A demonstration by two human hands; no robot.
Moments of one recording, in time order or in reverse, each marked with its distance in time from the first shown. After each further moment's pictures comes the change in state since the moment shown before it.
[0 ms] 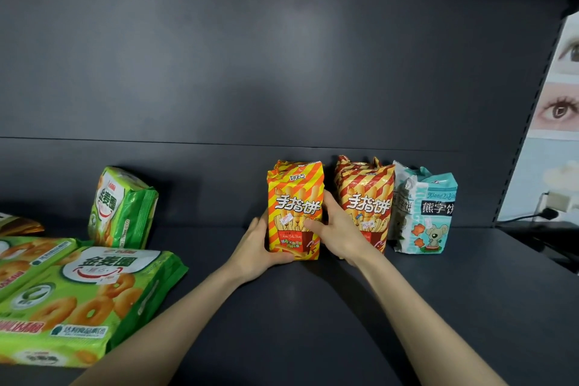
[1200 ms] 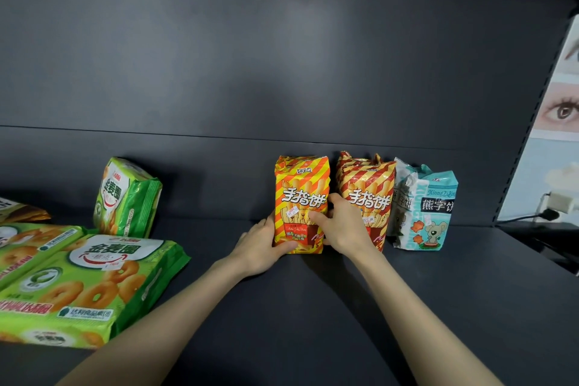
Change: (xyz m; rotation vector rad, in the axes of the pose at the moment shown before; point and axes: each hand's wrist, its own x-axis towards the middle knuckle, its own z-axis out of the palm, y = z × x) left_hand -0.002 0.008 0.001 0.212 -0.115 -0.048; right_hand -0.009 -0.007 -0.001 -0.257 0.168 0.030
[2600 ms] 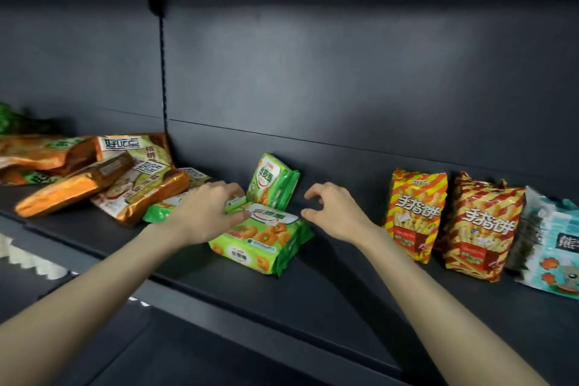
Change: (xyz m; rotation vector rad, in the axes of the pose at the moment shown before) left_hand -0.229 -0.025 -0.183 0.612 0.410 -0.289; right_hand -0.064 -0.145 0.076 -0.214 -0.288 -0.567
